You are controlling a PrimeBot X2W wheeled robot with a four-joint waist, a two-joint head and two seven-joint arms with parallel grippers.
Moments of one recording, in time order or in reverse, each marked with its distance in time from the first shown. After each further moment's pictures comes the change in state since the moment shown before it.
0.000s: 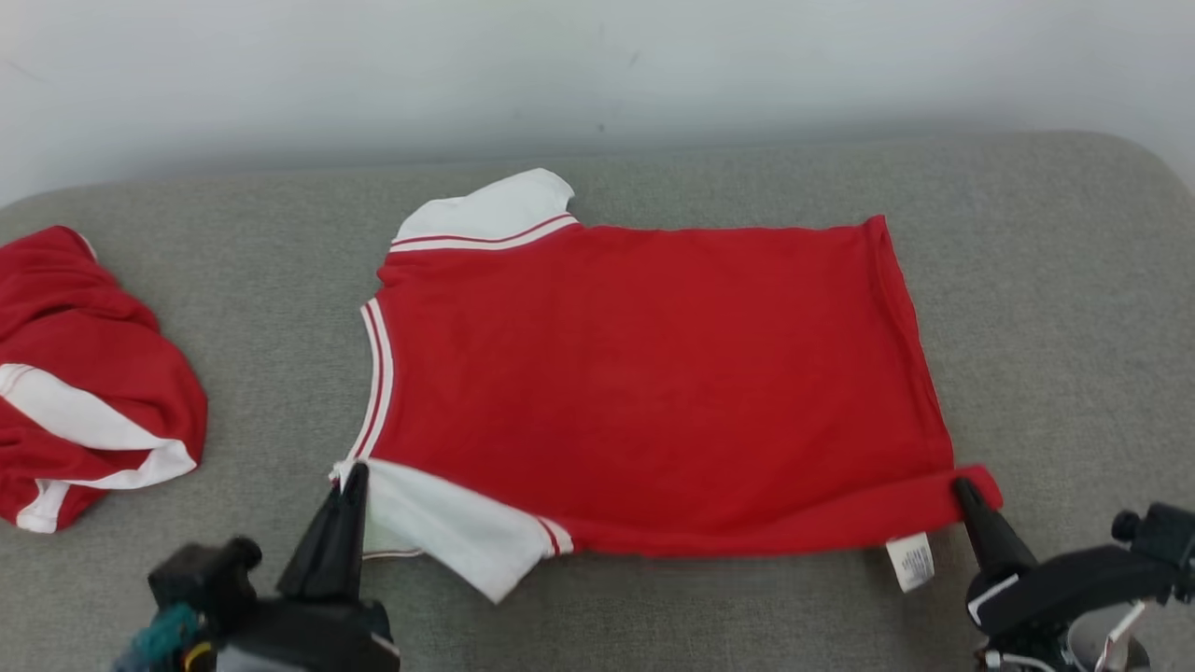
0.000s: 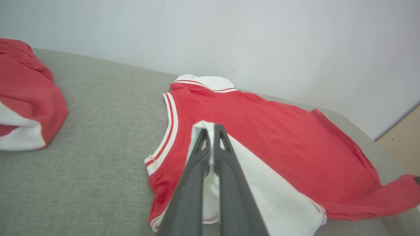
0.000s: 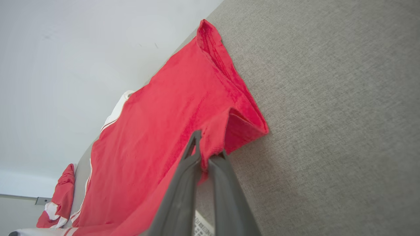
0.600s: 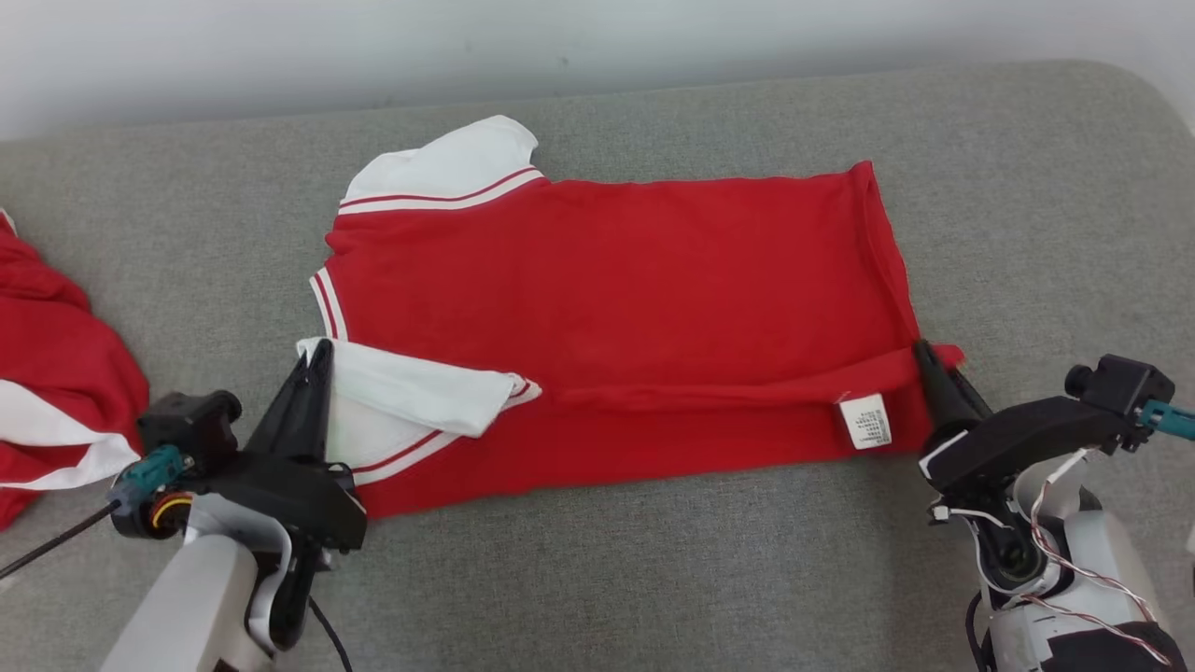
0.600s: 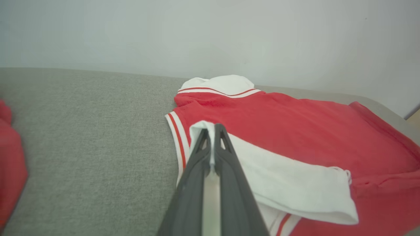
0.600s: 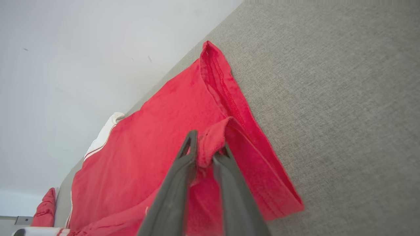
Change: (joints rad) left arm -0.404 0.000 -0.025 0.431 0.036 -0.091 -0.032; right arm -0.378 0.001 0.028 0.306 -0.062 0.000 -0.053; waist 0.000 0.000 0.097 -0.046
